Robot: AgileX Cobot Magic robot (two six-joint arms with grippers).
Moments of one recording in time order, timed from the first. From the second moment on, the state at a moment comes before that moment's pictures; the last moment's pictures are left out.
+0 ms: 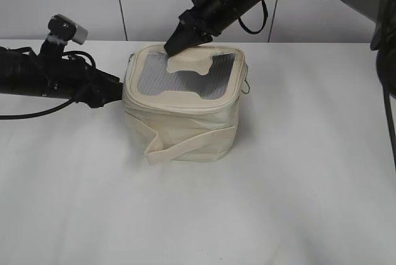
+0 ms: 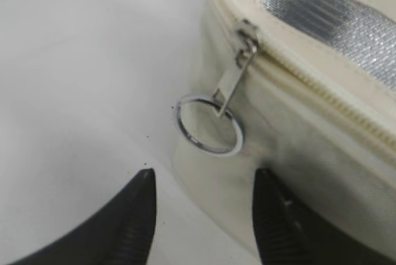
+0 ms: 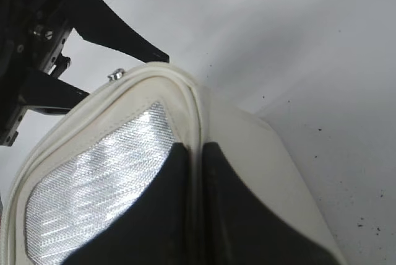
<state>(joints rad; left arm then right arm) -0.13 1.96 -0.96 -1.73 0.69 2.20 0.40 2.53 -2.36 0.85 1.21 -0.70</state>
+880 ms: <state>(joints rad) -0.14 1.96 -1.03 -1.73 0.66 2.21 0.40 2.53 -2.36 0.85 1.21 -0.70</state>
